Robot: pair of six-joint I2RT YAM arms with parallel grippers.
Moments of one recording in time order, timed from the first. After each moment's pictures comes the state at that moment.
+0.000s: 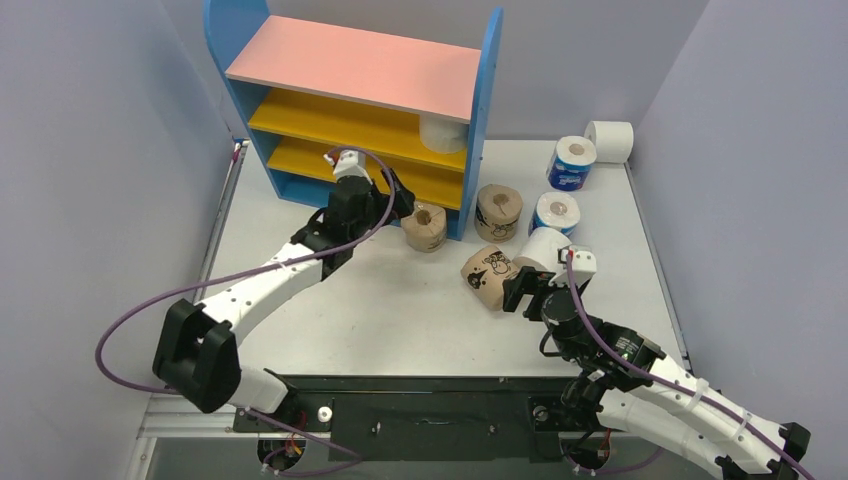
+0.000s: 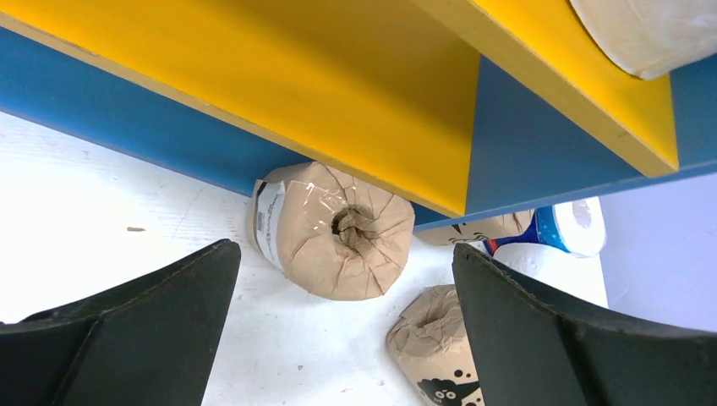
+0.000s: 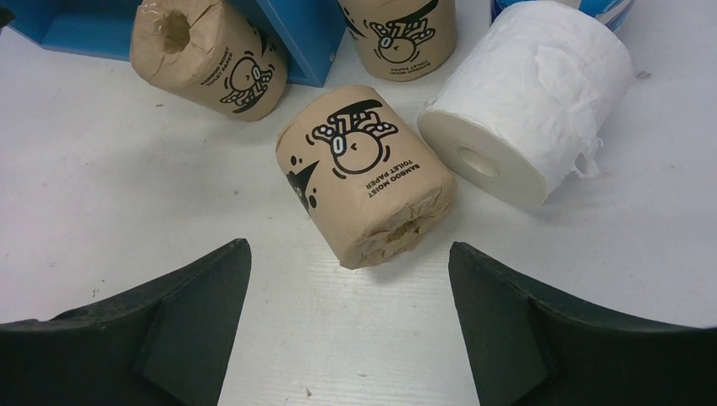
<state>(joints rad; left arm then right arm) -0.58 1.45 1.09 -0.04 -0.24 -0.73 0.93 0.57 0.61 -0.56 0.67 0.64</state>
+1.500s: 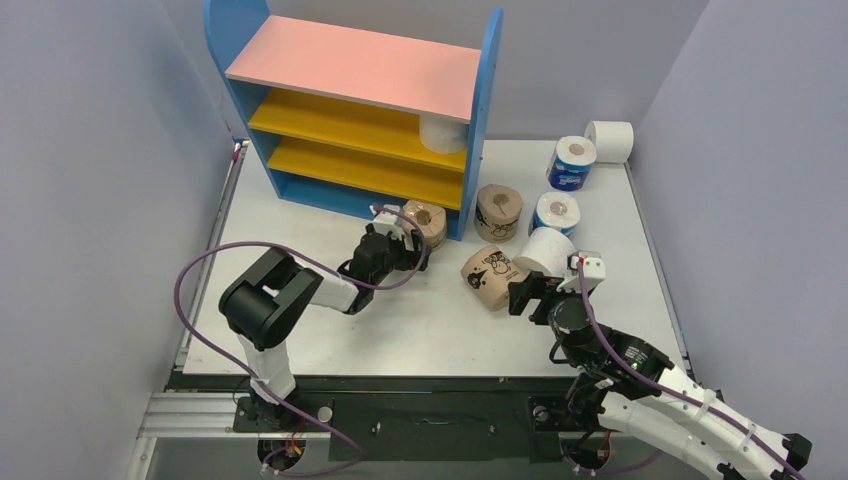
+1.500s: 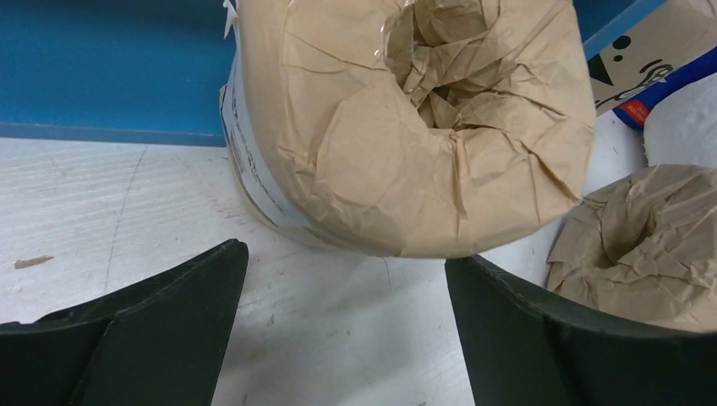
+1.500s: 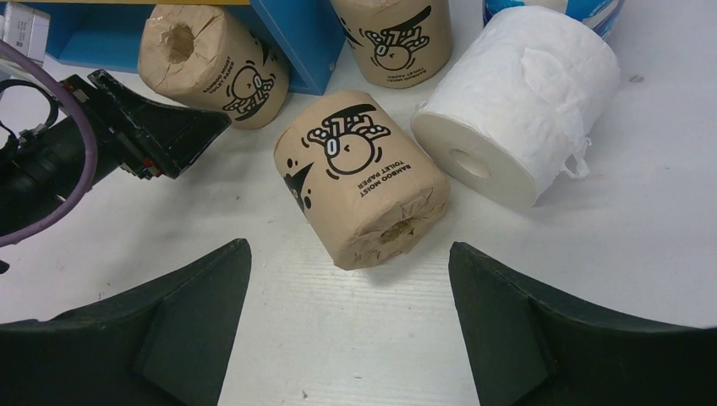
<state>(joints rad) -0.63 1.81 0.67 0.84 -0.11 -0.41 0.93 0.47 0.56 -0.55 0.67 0.63</state>
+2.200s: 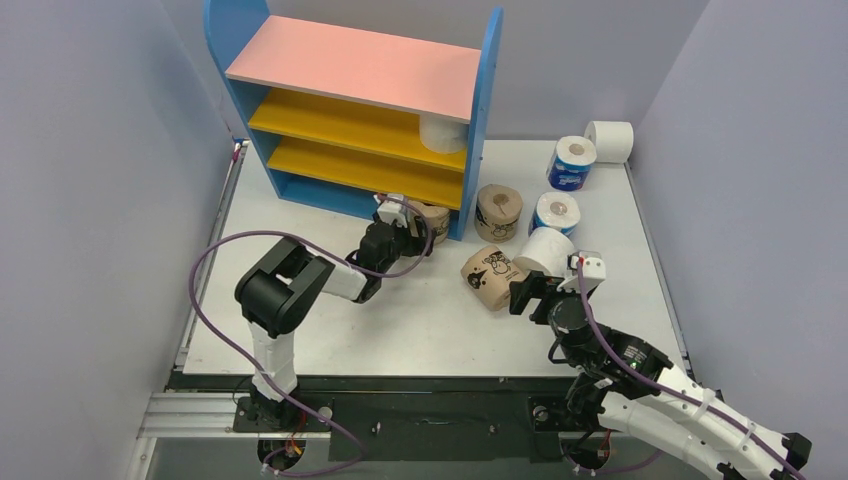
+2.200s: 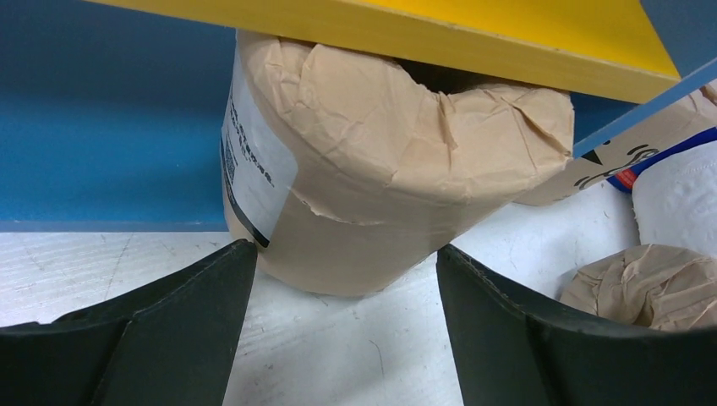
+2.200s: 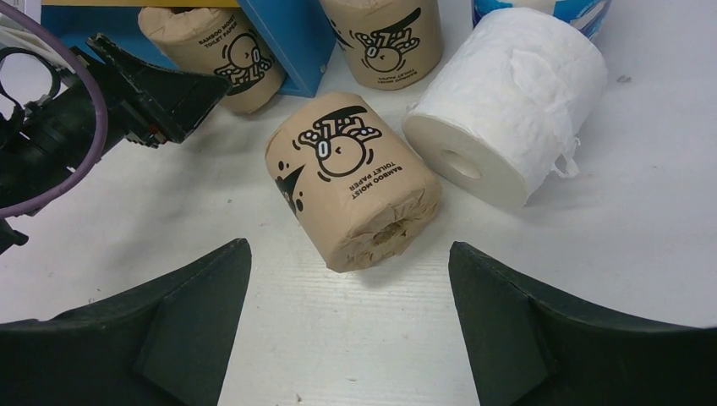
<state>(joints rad) -0.62 1.94 0.80 0.91 -0.11 -0.41 0.93 0.48 0.56 -0.56 0.70 0.63</state>
